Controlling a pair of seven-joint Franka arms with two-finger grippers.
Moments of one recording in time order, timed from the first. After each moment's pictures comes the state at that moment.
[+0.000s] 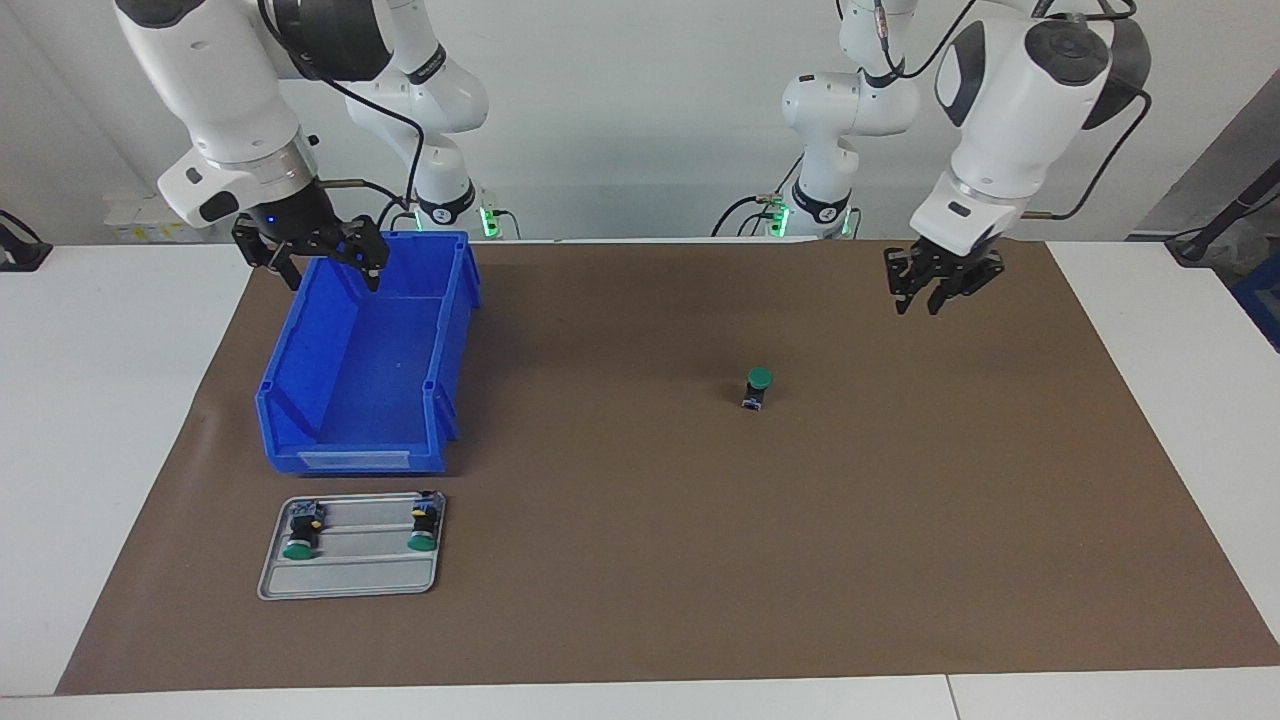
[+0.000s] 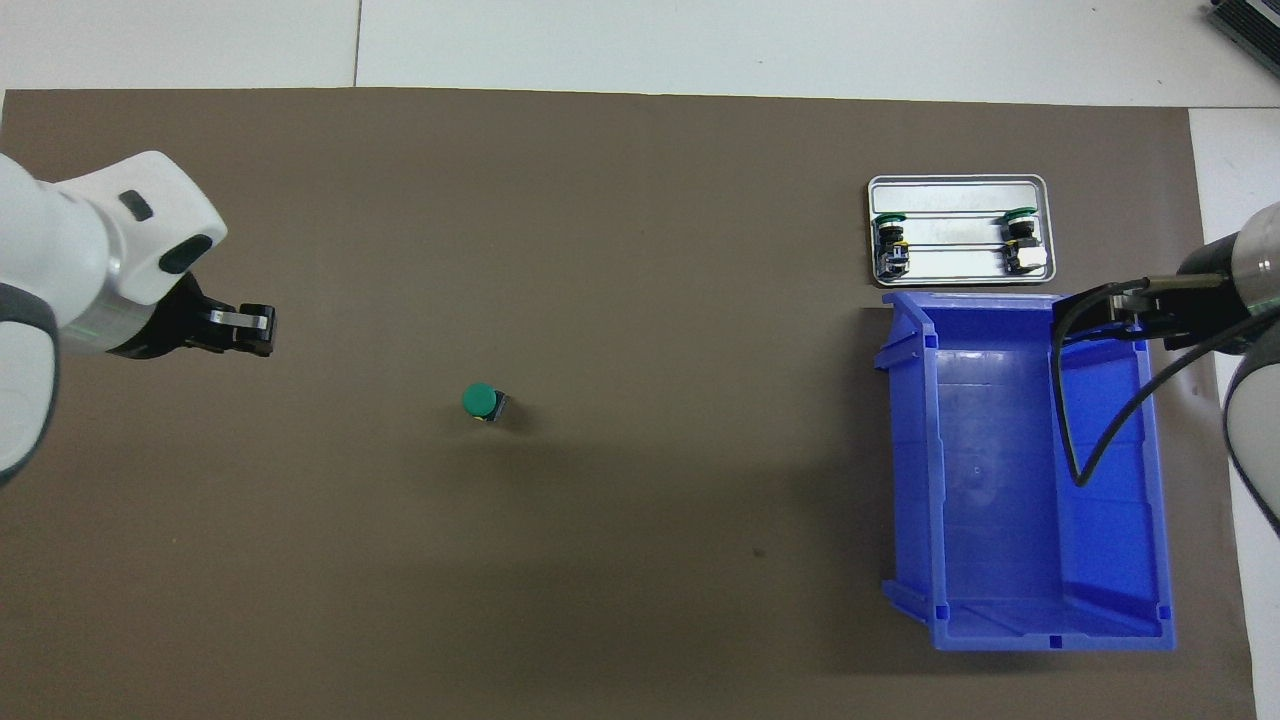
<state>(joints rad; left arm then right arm) -0.22 -0.02 -0.04 -1.75 0.02 1.71 -0.15 0.01 -0.01 0.03 -1.63 -0.01 1.59 0.08</state>
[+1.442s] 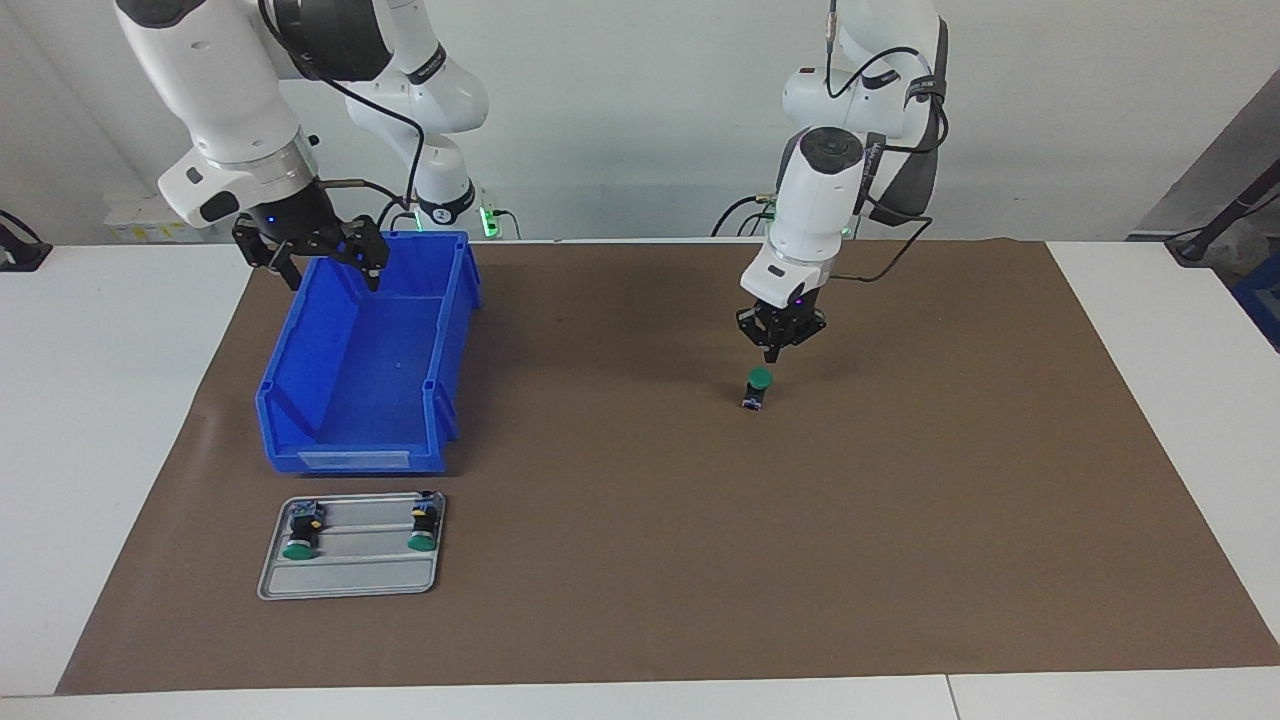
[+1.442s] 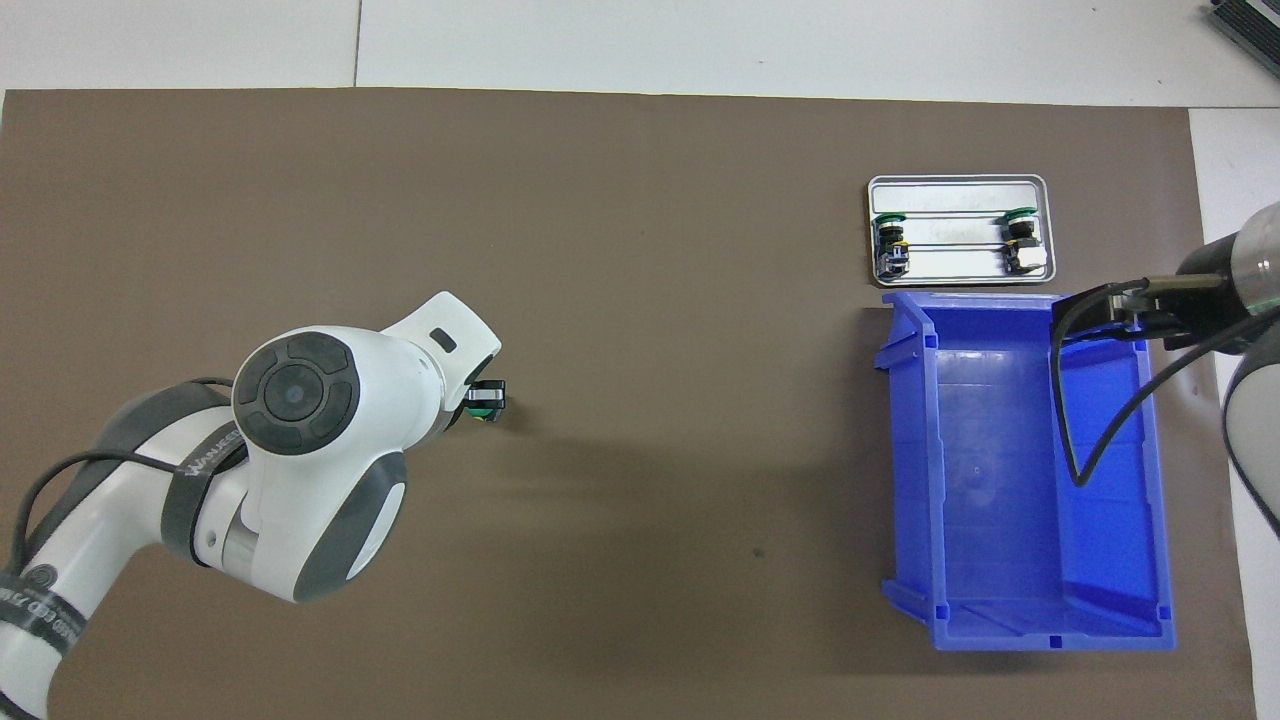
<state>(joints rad) -0.44 0.00 -0.04 -2.14 0.02 2.27 -0.44 0.01 -0.01 0.03 -1.63 -0.01 1.59 0.08</state>
